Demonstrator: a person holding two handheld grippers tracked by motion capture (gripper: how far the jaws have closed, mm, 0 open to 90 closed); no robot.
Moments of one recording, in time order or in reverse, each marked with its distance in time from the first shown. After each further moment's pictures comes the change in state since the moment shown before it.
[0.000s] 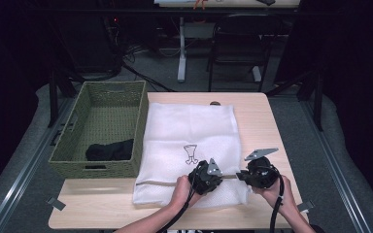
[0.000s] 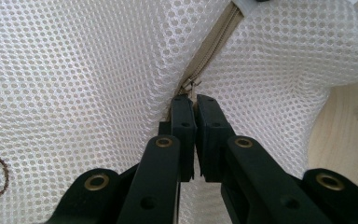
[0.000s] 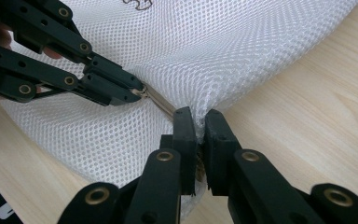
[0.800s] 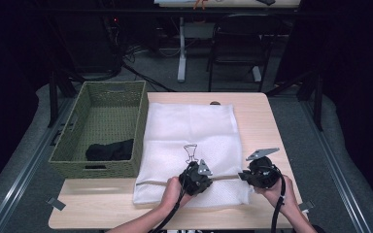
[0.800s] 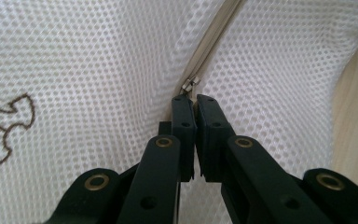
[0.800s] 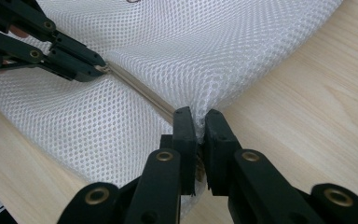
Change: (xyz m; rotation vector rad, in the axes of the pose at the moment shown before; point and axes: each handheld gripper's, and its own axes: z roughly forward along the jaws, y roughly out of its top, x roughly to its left) left arm 0.013 -0.023 -0.014 0.065 0.018 -0.034; right arm -0.005 -0.003 -0.001 0.014 -0.014 0.005
